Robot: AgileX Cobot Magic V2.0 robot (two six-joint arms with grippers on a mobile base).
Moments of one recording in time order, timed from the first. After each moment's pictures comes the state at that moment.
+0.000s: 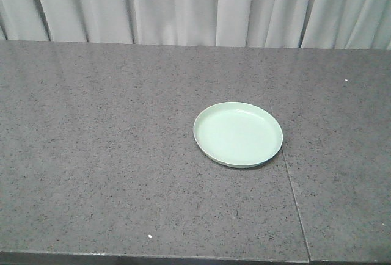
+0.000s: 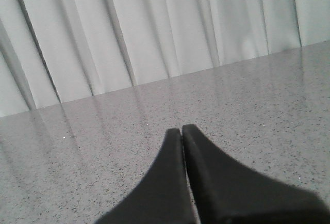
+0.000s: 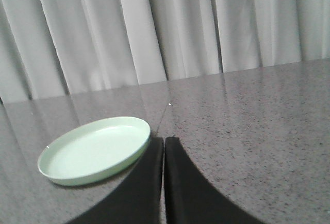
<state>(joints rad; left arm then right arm) 0.03 -0.01 0.03 -0.32 0.05 0.40 0.08 -0.01 0.03 0.10 0.02 0.14</state>
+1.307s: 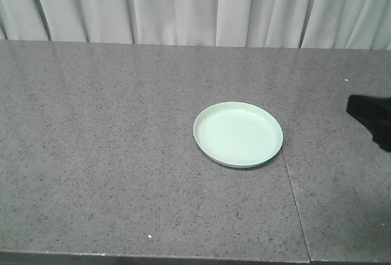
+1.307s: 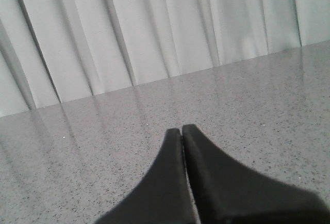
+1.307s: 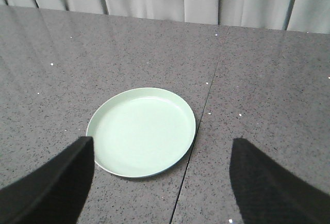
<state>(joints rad) 0.03 -0.01 0.03 -0.32 0.05 0.40 0.08 0.83 -0.88 0.39 0.61 -0.31</state>
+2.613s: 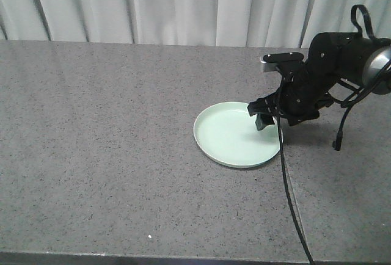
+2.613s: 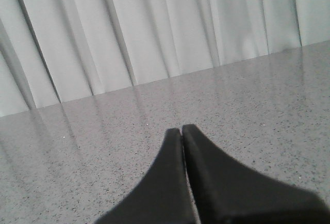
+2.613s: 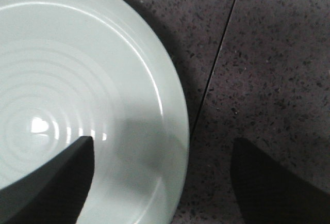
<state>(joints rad) 0.03 -0.01 0.03 -0.32 0.05 0.40 0.18 1.98 -1.58 0.11 0.91 -0.09</state>
